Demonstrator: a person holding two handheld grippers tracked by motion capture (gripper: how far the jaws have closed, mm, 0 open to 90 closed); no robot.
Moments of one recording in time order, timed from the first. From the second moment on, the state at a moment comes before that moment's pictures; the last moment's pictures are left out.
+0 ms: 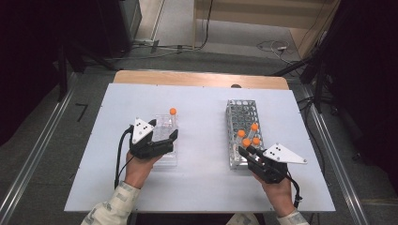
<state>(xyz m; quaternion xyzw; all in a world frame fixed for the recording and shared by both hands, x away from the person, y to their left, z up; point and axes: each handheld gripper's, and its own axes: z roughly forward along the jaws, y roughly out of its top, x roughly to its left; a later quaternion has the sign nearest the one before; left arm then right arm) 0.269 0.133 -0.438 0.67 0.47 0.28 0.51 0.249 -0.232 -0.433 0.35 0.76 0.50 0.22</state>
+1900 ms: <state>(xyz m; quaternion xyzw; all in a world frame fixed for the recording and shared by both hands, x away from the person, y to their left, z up) 0.266 0.123 -0.436 0.68 0.46 0.27 0.51 0.257 -0.187 -0.429 0.31 0.78 0.51 0.19</state>
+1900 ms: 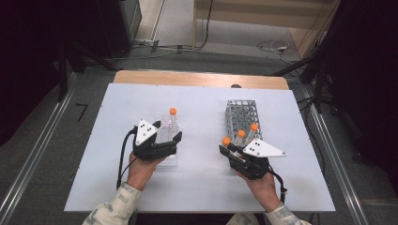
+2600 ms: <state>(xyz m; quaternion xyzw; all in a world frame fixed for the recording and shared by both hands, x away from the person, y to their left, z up) 0.259 0.108 -0.431 0.69 0.43 0.25 0.53 0.268 -0.153 -0.443 0.29 0.80 0.49 0.17</state>
